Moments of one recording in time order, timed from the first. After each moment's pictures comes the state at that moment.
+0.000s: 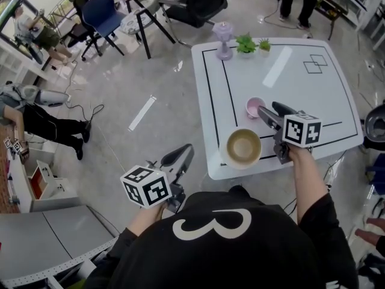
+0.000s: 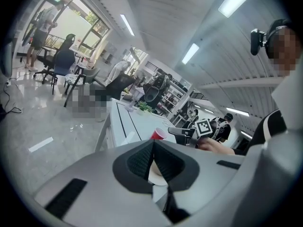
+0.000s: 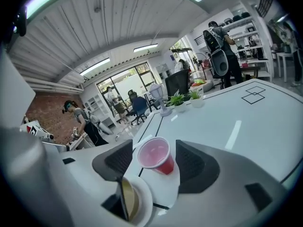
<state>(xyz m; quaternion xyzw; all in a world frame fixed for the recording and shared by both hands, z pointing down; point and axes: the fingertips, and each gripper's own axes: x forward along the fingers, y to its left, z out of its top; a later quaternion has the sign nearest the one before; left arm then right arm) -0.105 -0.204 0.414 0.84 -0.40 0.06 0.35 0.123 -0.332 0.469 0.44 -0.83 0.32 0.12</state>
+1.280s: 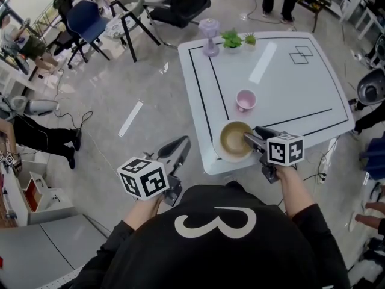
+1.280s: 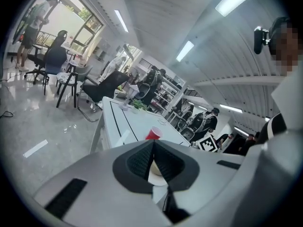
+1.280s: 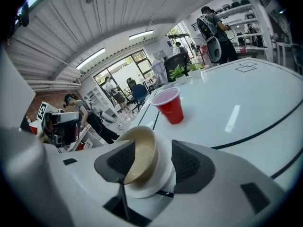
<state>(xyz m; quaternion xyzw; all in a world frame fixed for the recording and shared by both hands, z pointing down) -0.097 -0.213 0.416 0.86 -0.37 0.07 0.34 0.097 -0.234 0.531 0.41 -0.81 0.38 0.17</state>
